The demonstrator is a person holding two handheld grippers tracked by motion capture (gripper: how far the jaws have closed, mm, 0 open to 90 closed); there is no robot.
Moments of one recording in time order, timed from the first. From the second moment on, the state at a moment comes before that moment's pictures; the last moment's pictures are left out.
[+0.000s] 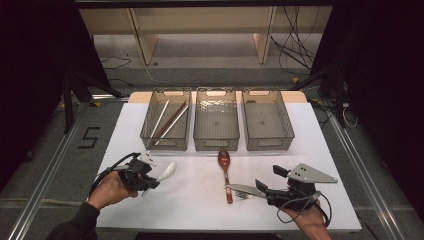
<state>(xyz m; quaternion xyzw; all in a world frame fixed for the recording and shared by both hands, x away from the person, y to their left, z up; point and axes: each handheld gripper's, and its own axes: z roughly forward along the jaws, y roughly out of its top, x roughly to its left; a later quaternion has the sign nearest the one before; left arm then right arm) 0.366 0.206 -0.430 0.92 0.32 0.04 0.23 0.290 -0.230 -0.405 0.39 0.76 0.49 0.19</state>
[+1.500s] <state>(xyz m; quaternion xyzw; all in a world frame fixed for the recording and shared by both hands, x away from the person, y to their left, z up) 0.477 0.126 -0.378 0.86 0.35 0.09 0.35 0.290 -0.231 -0.406 0.39 0.76 0.49 0.19</state>
